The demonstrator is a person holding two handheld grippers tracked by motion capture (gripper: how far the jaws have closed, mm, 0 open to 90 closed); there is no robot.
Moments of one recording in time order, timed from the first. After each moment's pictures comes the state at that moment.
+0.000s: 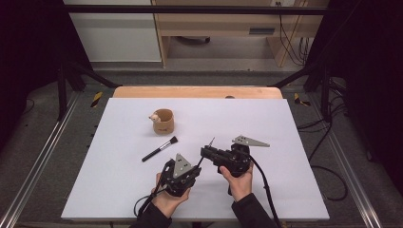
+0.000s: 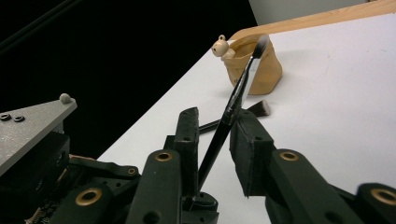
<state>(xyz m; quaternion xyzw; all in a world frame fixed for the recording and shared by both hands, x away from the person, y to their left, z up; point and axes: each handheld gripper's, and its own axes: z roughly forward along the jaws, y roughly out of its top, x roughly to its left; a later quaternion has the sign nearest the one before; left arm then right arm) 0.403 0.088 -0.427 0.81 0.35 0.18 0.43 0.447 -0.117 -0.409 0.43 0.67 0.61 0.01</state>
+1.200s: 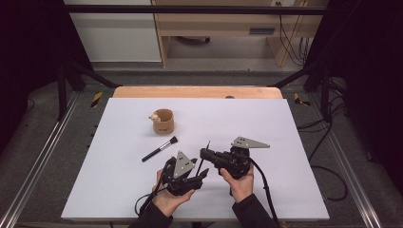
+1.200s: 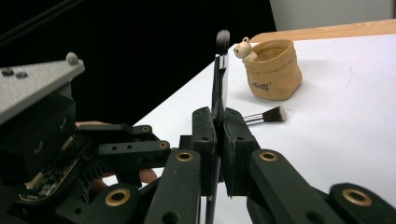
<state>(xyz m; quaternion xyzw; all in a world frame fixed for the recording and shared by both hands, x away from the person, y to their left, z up) 0.401 0.083 -0.409 0.80 0.33 0.19 0.45 0.440 -0.117 -0.402 0.37 0.69 0.62 0.02</state>
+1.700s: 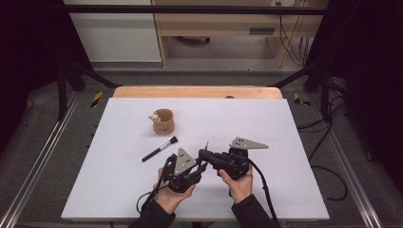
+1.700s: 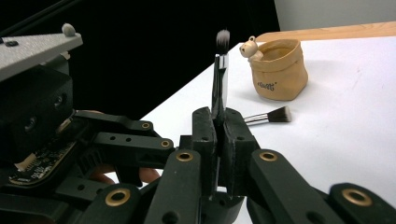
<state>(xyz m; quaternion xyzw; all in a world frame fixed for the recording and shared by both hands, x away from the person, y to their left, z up) 0.403 0.080 -0.400 0.80 0.33 0.20 0.46 0.438 -0.113 -0.402 0.37 0.70 0.62 0.02</state>
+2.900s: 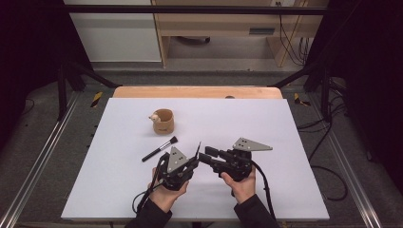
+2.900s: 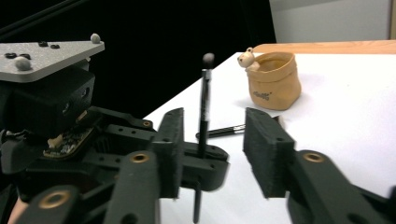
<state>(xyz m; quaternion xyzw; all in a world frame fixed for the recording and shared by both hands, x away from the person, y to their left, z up) 0.408 0.097 -0.402 0.79 0.36 0.20 0.46 0.432 -0.120 -0.396 0.35 0.70 0.62 0.04</state>
